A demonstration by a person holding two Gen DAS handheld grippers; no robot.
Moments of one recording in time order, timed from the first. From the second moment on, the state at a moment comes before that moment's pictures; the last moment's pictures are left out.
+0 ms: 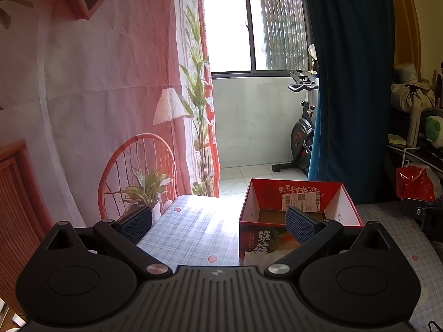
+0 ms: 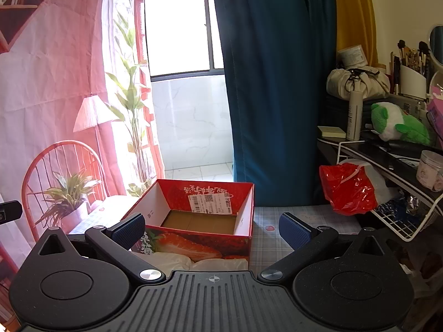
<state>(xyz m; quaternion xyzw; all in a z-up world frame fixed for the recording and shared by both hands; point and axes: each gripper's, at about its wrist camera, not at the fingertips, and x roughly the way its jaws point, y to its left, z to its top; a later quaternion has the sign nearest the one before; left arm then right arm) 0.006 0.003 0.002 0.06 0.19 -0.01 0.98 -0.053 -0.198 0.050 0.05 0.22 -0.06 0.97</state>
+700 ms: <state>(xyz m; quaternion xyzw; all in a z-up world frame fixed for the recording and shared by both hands) 0.001 0.000 0.004 0.07 0.18 -0.02 0.98 -0.056 -0.197 0.051 0.05 0.21 -0.06 0.97</state>
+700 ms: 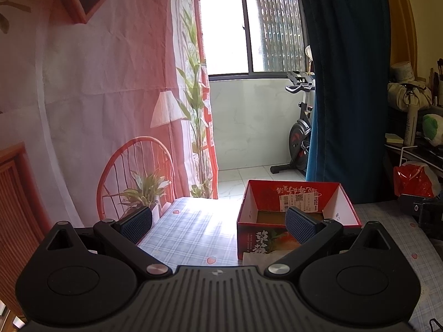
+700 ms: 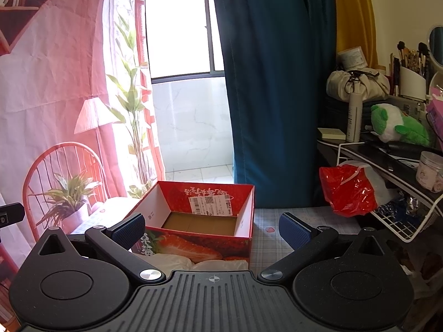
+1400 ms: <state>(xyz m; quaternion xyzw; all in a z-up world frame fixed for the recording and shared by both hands) 0.002 0.001 0.001 0.06 0.18 -0.02 0.98 -0.058 -0.196 0.051 0.04 0.21 -0.06 0.98</state>
